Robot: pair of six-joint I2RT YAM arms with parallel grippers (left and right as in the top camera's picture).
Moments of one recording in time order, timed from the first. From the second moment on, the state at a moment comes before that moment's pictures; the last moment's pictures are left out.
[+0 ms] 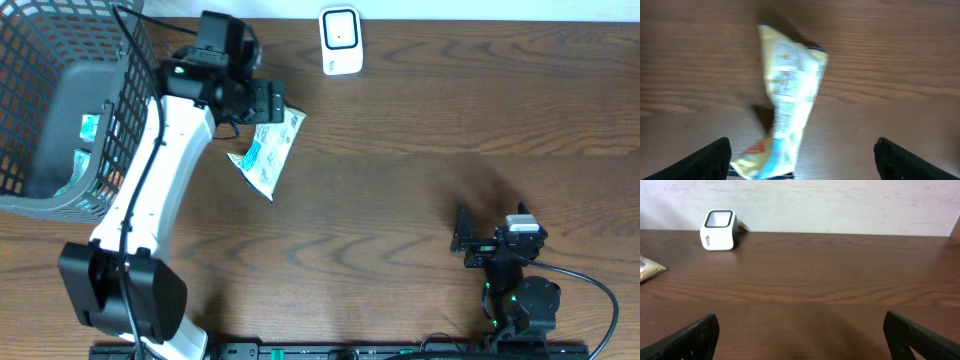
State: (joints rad) left arm -0.19 1.76 1.66 -1.01 0.13 -0.22; right arm -0.01 0.07 0.01 -0.07 -0.03 0.00
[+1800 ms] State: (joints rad) left arm -0.46 2.15 1.54 -0.94 -0.68 -0.31; right arm -0.01 0.07 0.01 -0.07 -0.03 0.00
